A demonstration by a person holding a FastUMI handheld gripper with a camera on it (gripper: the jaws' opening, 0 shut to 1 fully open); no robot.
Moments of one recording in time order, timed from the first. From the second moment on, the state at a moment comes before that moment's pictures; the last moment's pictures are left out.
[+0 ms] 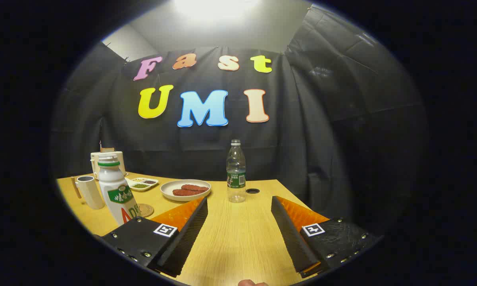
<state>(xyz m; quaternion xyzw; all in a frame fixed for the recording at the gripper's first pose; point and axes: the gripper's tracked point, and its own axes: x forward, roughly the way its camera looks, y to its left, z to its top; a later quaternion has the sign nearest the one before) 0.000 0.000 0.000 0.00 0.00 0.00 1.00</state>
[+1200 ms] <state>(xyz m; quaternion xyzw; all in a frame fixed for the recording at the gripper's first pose) -0.066 0.173 0.036 0.00 0.03 0.11 0.99</state>
